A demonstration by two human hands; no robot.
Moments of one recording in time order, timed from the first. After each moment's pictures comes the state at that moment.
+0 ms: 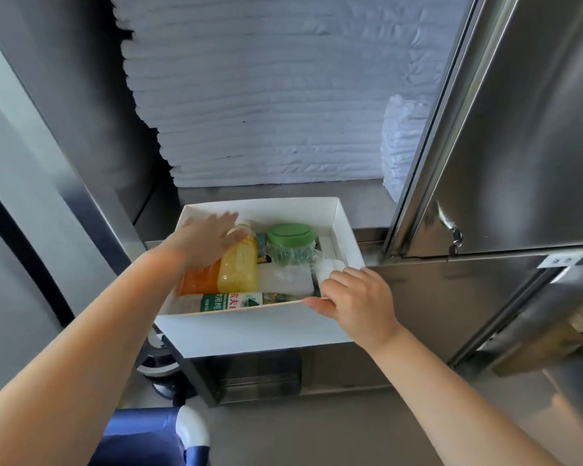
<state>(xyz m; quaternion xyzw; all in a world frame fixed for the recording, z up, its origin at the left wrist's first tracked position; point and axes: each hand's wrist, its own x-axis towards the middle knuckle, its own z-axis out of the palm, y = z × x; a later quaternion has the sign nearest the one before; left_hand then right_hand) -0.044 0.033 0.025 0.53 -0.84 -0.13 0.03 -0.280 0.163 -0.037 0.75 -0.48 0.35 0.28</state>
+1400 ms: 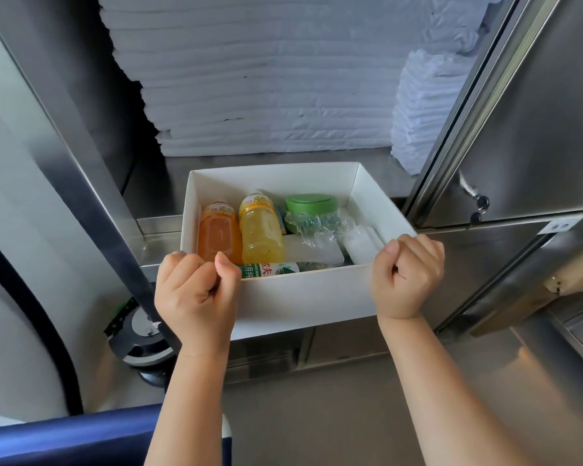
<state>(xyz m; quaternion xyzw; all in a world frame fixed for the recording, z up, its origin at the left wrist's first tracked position) -0.018 0.110 -0.061 0.40 -0.62 0.12 0.66 -0.255 0.141 -0.068 0.52 -0.53 0.57 0.36</state>
